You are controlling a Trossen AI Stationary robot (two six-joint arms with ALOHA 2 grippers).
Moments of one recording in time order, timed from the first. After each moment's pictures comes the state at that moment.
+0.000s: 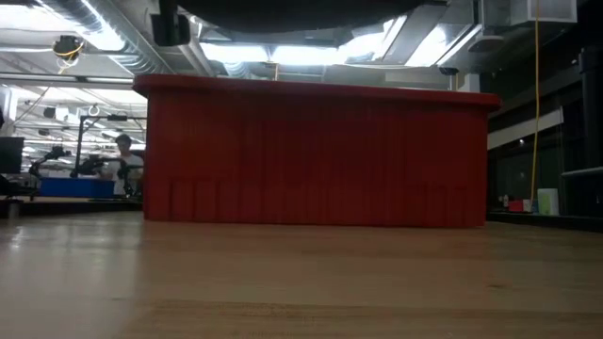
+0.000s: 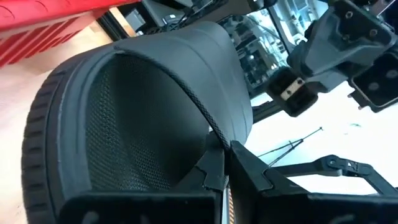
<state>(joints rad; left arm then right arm) -0.23 0.98 0.64 0.25 -0.15 -1.03 0.41 1.78 2.02 -0.95 0.58 -0.73</state>
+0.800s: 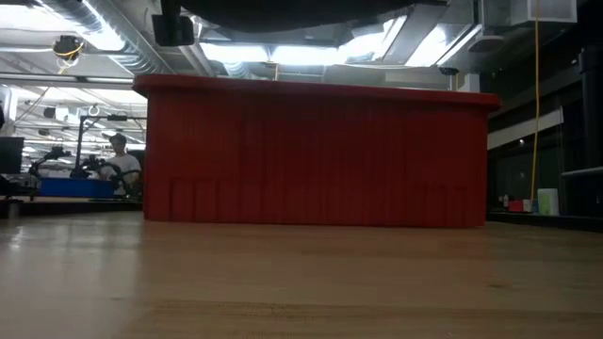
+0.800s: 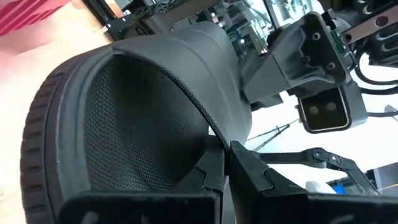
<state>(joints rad) -0.17 0.98 0.64 0.25 -0.01 -1.05 0.36 1.88 2.02 -0.95 0.52 -0.98</state>
